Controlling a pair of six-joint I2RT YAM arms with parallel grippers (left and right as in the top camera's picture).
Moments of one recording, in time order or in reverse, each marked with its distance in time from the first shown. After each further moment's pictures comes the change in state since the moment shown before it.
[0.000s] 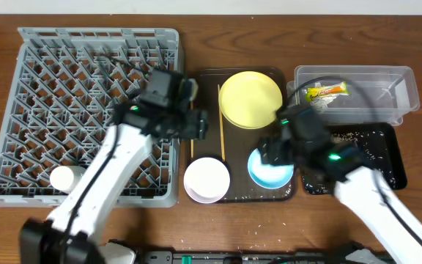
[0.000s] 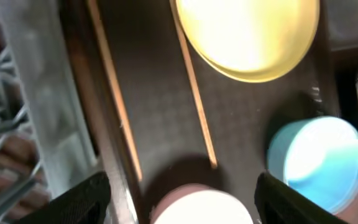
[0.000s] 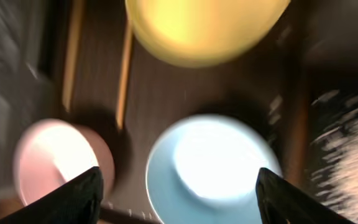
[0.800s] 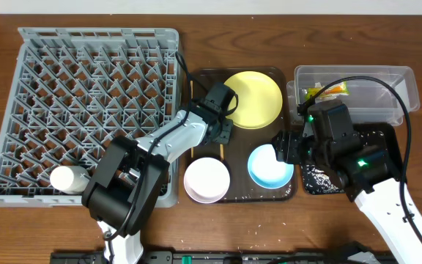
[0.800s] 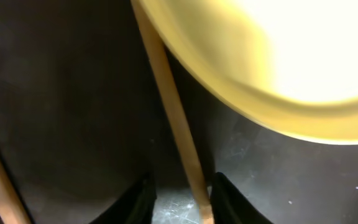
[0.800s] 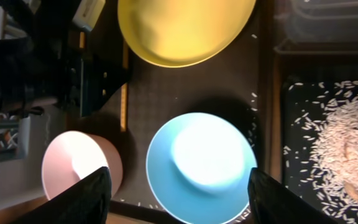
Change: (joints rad) left arm -0.172 0.430 0.000 0.310 -0.178 -0.056; right arm -0.088 -0.072 0.018 -0.089 -0.068 0.028
